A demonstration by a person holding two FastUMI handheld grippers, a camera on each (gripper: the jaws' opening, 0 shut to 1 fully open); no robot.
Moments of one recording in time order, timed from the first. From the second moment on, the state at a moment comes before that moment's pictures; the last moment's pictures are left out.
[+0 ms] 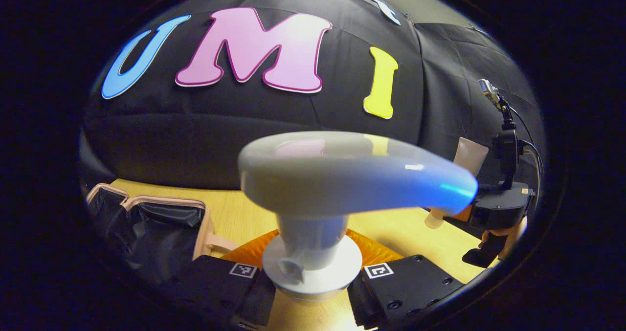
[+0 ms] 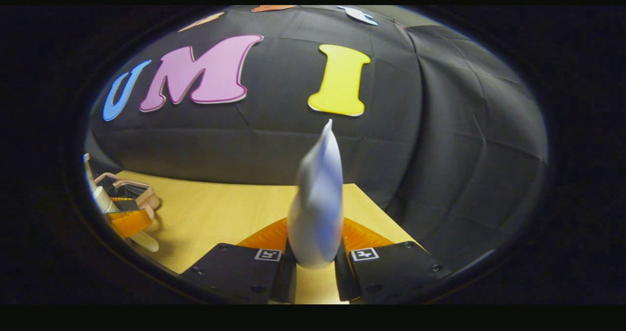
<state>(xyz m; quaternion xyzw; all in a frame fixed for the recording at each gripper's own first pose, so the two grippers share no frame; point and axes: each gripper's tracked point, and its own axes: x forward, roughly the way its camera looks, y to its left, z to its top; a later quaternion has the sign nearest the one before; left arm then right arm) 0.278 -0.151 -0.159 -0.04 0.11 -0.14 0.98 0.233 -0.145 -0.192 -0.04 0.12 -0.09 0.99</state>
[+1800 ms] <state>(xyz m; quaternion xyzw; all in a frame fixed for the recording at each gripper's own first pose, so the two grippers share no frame) 0.267 0.127 -0.244 -0.02 0.45 0.01 0.89 0.197 0.202 -0.174 0.01 0.21 0.19 0.96</state>
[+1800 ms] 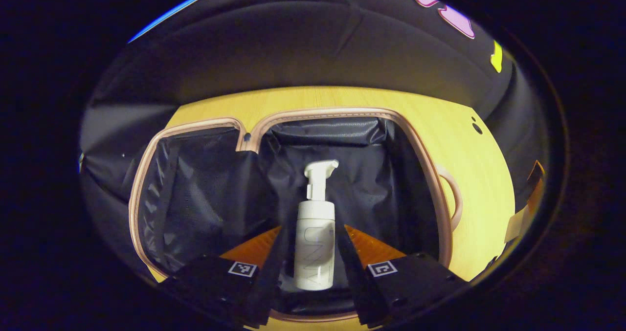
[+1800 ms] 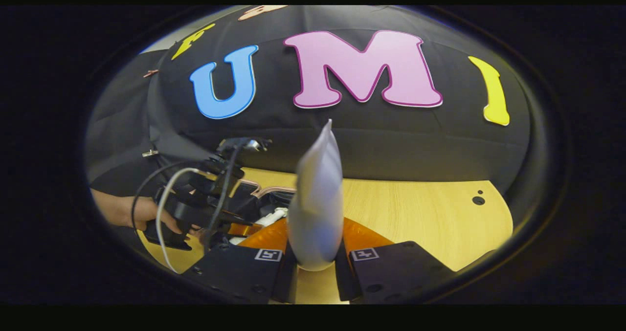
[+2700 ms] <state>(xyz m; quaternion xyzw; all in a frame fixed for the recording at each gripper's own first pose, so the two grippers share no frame) 0.016 0.271 -0.136 -0.12 0.27 0.12 0.95 0.197 0.294 -0.339 -0.02 0.48 0.14 0.87</state>
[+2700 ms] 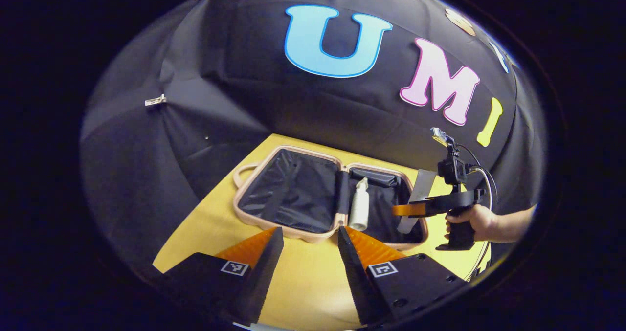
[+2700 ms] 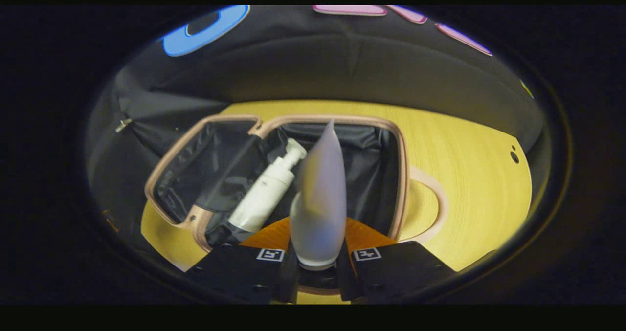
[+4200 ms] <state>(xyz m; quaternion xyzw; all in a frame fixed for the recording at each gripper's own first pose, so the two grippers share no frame) 0.209 0.500 -0.256 -0.15 0.32 0.16 0.92 0.167 0.199 -0.124 0.01 0.22 0.10 0.97</state>
